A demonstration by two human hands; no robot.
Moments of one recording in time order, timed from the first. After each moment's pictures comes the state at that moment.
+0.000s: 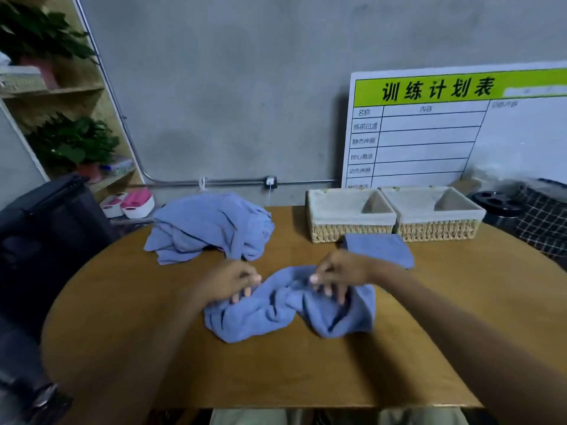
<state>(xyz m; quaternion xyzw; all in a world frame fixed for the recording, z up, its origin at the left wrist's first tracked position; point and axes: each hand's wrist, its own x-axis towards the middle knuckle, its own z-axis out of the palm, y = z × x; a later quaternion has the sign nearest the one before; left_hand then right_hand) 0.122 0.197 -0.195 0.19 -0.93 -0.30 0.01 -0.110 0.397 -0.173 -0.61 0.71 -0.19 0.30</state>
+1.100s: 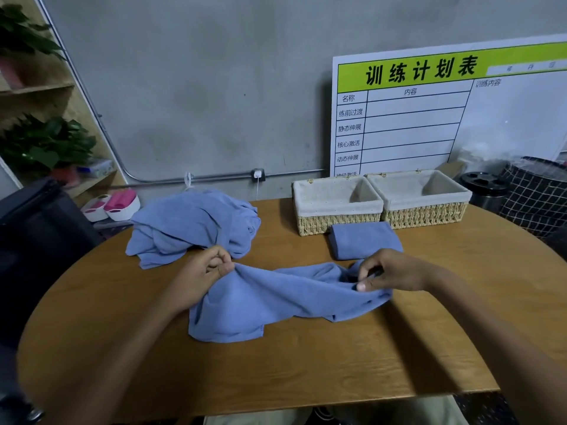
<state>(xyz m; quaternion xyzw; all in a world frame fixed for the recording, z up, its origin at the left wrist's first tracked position) 0.140 0.194 -0.196 0.15 -0.89 -0.38 0.22 -0.162 0.484 -0.187 -0.57 0.73 -0.24 0.28</state>
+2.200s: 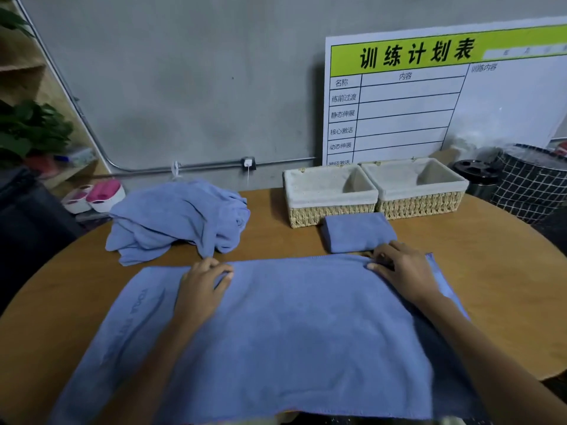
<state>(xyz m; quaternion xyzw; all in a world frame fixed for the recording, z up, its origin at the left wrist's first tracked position) 0.109 0.178 -0.298 0.26 -0.92 -0.06 0.28 -0.212 0.498 -0.288 -0.47 0.83 -0.26 -0.13</state>
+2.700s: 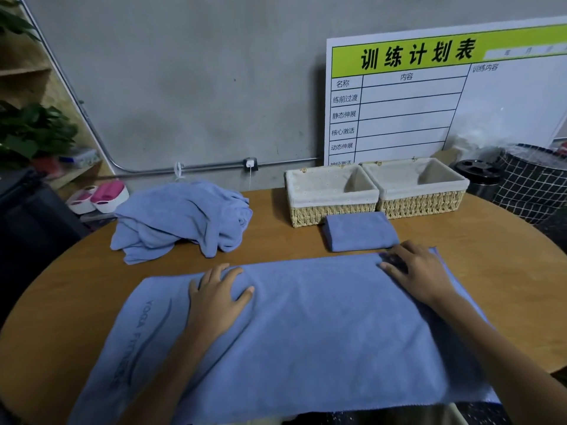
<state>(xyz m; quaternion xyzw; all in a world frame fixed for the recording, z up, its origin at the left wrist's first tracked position) 0.106 0.220 -0.305 0.34 -0.92 -0.04 0.21 -0.220 0.518 -0.292 -0.44 0.85 -0.24 -0.15</state>
